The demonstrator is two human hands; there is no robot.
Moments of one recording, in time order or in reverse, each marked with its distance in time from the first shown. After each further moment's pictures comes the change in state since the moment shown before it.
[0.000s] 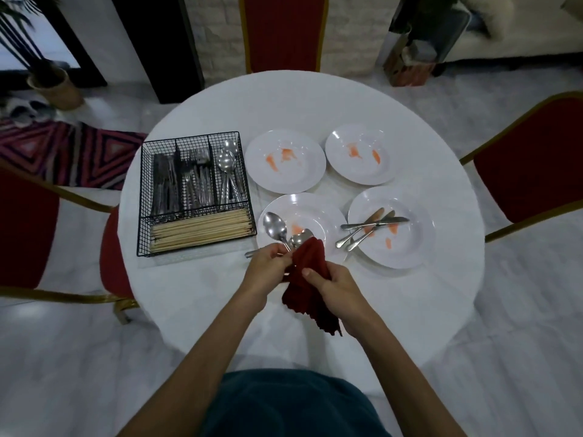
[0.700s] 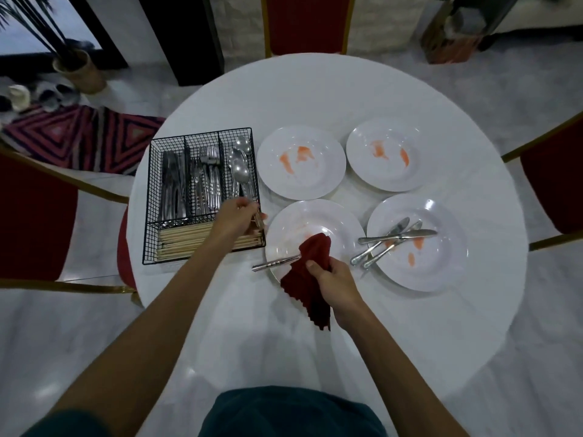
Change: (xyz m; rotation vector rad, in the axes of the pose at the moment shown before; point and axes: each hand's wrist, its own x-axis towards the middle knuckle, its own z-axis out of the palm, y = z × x) left_hand 0.127 0.055 -0.074 0.126 0.266 -0.033; right_hand 0.078 -0.017 0.009 0.133 0.034 0.151
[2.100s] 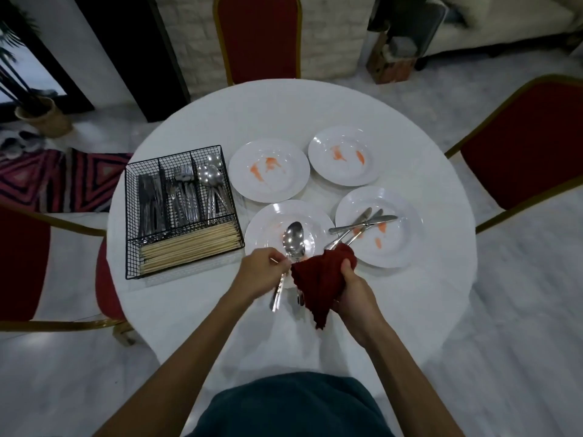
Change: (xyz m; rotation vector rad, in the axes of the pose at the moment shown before) left_hand -0.116 -0.041 0.055 0.538 -0.244 0.290; right_hand -0.052 0.041 -0.057 0.349 0.106 -0.035
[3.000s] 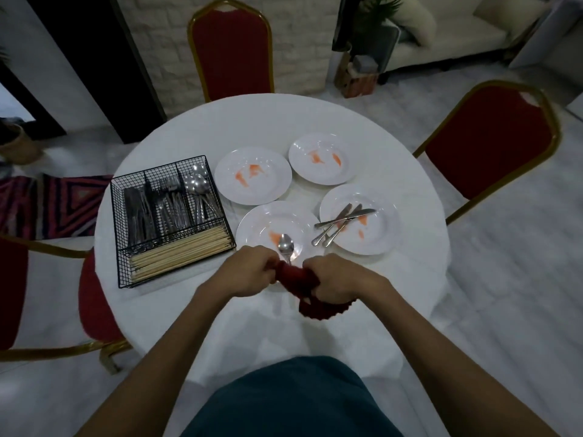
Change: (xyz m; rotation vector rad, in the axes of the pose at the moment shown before) left_hand -0.038 0.016 -0.041 0.513 -0.228 0.367; right_hand -0.039 -0.050 0.022 -1.583 -0.338 -0.293
